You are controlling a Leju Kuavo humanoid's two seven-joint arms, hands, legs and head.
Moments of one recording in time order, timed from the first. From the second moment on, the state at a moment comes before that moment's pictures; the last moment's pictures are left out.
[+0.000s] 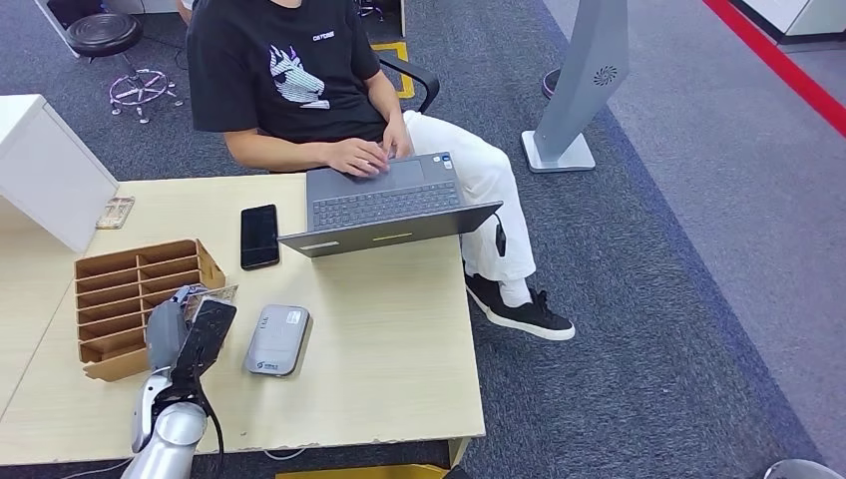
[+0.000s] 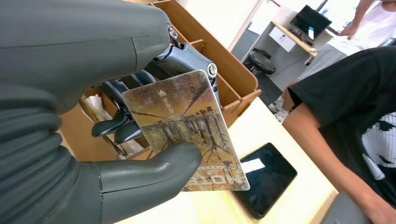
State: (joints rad) left arm -0.27 0.00 -0.15 -1.01 -0.61 0.42 -0.19; right arm -0.01 0.05 0.31 -0.40 0.24 -0.24 0.12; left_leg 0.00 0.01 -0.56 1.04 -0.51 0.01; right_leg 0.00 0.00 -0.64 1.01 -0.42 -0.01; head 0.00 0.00
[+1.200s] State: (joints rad) left arm -0.24 -0.02 -0.45 -1.34 -0.57 0.15 -0.18; right arm -0.01 0.05 0.35 -0.39 0.17 -0.24 0.11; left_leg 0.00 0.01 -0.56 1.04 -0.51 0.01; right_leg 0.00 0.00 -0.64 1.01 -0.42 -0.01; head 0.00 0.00
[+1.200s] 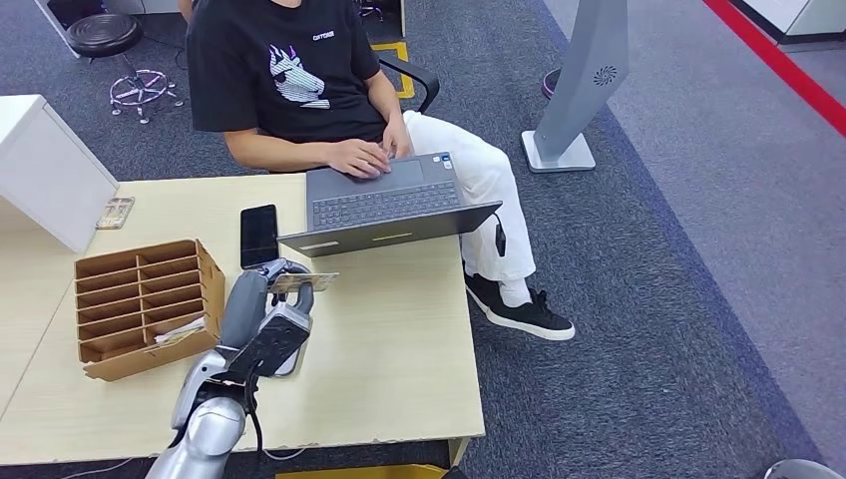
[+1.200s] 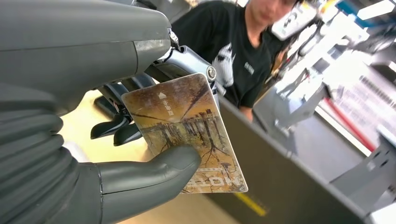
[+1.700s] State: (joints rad) left arm -0.26 -0.02 -0.47 -1.05 -0.75 0.20 -0.06; right arm -0.02 0.05 0.37 -0.40 0.14 -0.24 0.12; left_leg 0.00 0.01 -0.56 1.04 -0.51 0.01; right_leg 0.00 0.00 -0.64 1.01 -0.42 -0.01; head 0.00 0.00
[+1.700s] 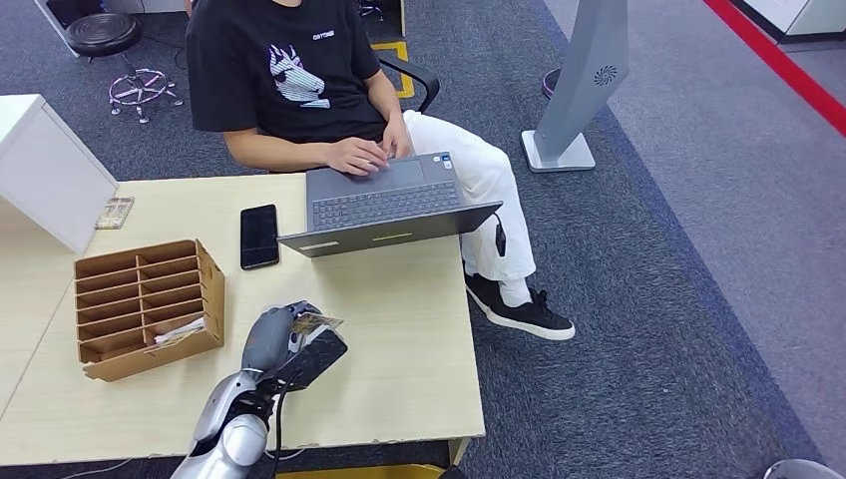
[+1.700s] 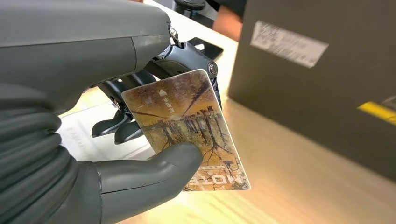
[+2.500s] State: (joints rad) left arm -0.30 0.08 -0.42 -1.06 -0.98 0.31 0.01; right arm 0.00 0.04 0.39 -0.43 0.11 -0.24 0.14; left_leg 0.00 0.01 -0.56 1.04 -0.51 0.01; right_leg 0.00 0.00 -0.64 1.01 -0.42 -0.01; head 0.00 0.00
